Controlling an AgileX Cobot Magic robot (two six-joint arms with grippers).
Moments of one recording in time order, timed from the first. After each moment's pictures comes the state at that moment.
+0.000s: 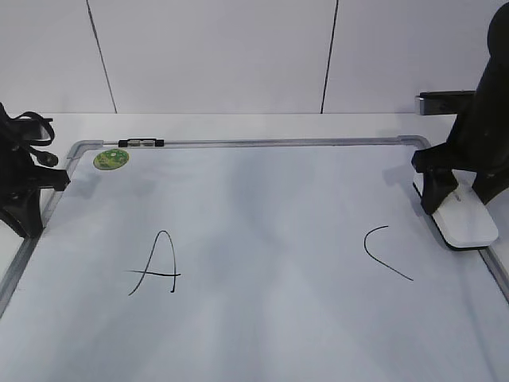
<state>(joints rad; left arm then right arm) -0.06 2.05 -1.40 -0.09 1.10 0.02 0.06 1.98 -1.49 0.01 1.14 -0.08</state>
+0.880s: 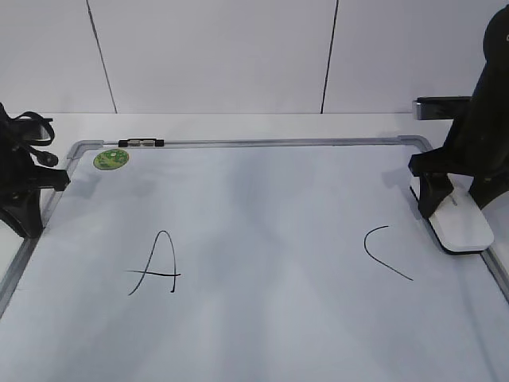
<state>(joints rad) -0.06 2.05 -1.40 -0.09 1.10 0.02 0.06 2.00 -1.49 0.02 1.14 -0.07</state>
